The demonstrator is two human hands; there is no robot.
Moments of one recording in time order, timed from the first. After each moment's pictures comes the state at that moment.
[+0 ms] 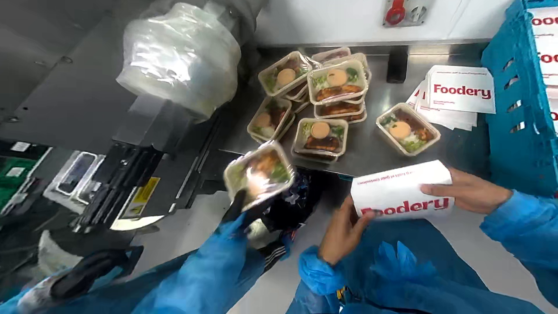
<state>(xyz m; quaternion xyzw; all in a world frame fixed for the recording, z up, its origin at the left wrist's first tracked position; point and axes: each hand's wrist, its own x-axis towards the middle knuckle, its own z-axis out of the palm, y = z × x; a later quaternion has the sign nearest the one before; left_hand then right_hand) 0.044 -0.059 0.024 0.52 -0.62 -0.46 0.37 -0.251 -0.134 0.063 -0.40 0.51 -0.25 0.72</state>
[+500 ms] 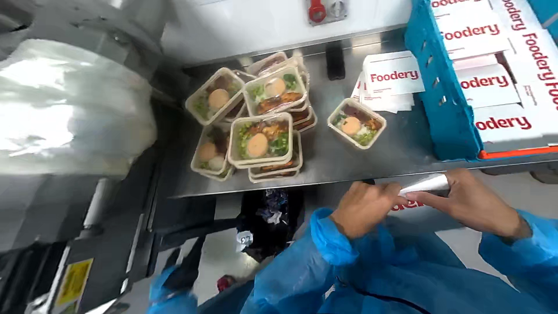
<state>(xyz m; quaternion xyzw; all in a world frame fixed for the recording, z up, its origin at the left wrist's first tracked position) -0.068 -0.144 0.064 0.23 -0.92 -0.25 0.19 -0.289 -0.072 0.091 -0.59 0.63 -0.31 0.39</state>
